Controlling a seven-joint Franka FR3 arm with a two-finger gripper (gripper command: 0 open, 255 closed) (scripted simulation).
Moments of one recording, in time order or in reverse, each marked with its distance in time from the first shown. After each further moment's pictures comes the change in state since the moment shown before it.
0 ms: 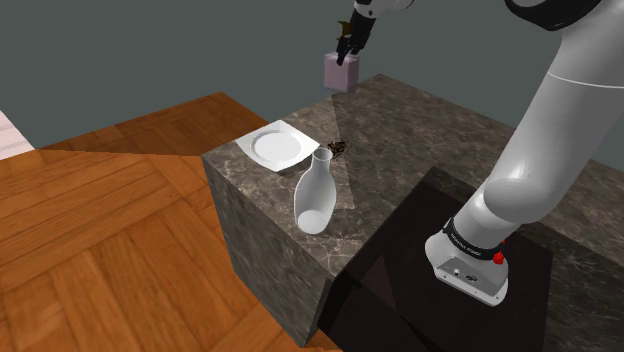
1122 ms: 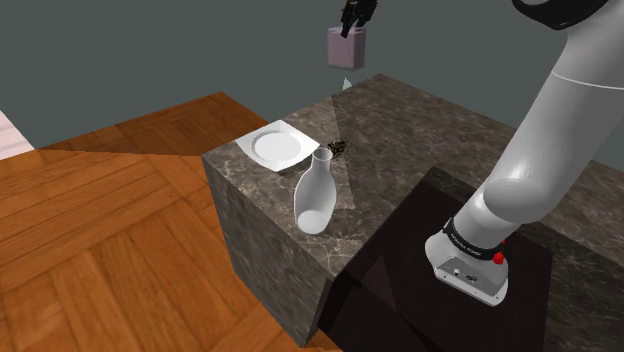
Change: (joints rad) arm -0.003 -0.024 -0.007 0.198 -0.026 -0.218 0.035
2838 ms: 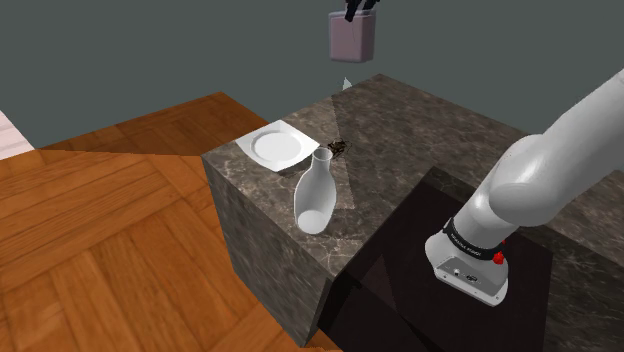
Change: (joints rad) arm 0.103 -0.367 0.107 -0.225 -0.149 -0.111 0.244
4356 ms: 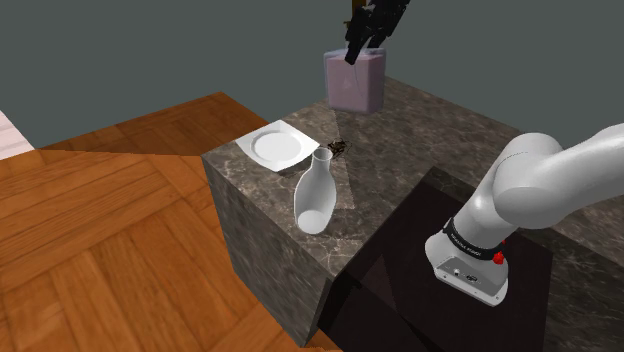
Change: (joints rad) arm 0.101 -0.478 0.311 -0.457 0.012 -0.020 0.395
